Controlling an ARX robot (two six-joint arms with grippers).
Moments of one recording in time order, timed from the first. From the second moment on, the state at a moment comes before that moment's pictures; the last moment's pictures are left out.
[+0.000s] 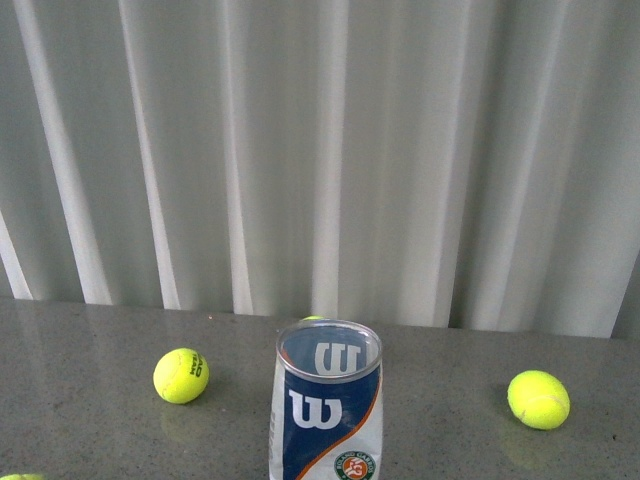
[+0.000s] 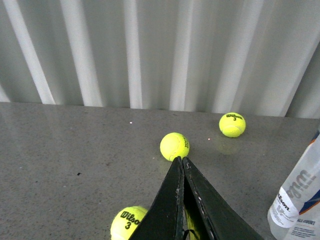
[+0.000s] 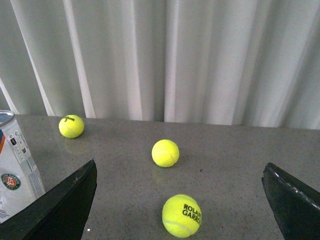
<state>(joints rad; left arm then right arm) -0.03 0.81 0.10 0.70 -0.02 0.00 0.00 0.00 0.00 0.00 0.00 0.00</state>
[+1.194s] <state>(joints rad) 0.00 0.26 0.02 0.26 0.00 0.00 0.00 0.00 0.00 0.00 0.00 0.00</state>
